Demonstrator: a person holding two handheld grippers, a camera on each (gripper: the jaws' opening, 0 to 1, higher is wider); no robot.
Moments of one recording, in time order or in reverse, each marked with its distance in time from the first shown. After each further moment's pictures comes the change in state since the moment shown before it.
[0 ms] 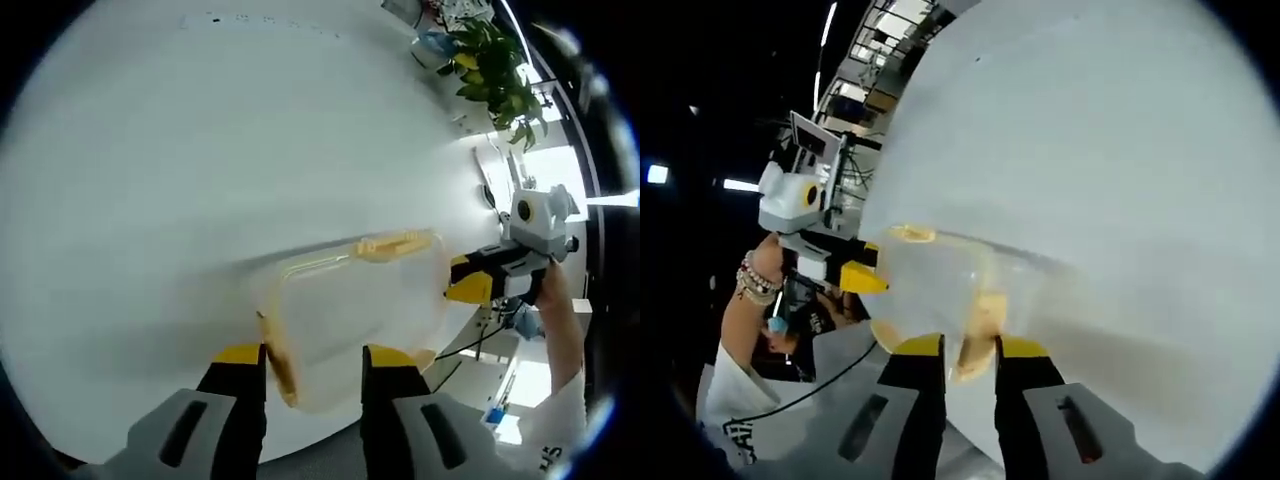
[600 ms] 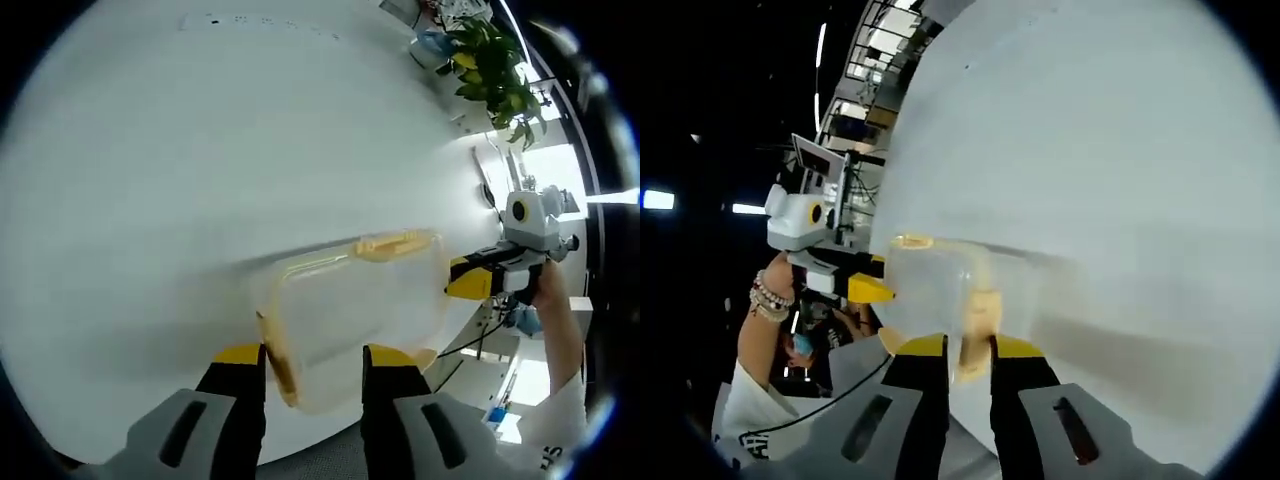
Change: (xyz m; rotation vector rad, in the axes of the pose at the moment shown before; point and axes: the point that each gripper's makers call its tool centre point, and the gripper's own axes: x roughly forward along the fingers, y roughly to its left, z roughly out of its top) left arm 0.002 0.001 0.000 0.011 -0.005 0.002; right arm 0.008 0.001 -0.004 0.051 -0.036 0.051
